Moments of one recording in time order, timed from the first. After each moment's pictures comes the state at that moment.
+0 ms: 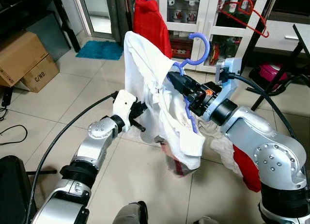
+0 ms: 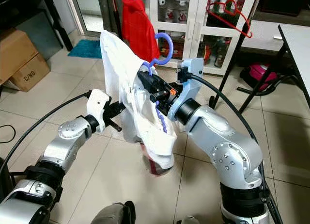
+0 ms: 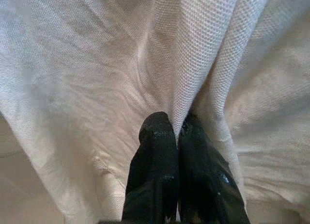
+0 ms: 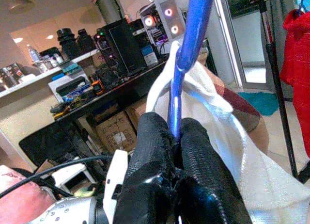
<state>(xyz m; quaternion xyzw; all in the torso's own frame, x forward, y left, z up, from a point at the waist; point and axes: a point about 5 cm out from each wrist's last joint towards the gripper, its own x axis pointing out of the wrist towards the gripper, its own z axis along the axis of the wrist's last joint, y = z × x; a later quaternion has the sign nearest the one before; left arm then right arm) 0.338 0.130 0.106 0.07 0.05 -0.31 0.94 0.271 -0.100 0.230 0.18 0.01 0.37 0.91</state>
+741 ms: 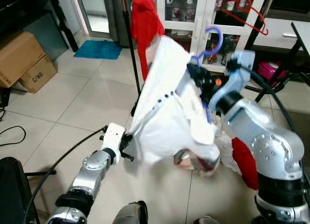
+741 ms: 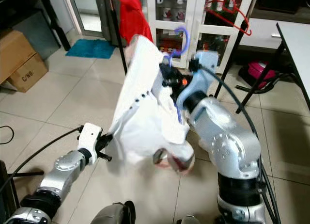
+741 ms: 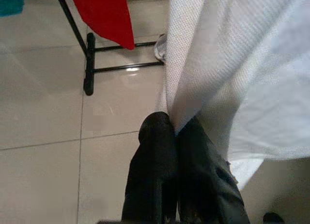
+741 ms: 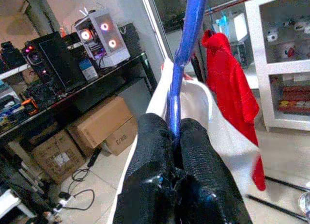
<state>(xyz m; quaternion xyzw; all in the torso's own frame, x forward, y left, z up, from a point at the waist) 0.289 0.157 0.018 0.06 0.21 -0.19 0.96 0.296 -0.119 0.232 0.16 0.00 0.24 0.96</state>
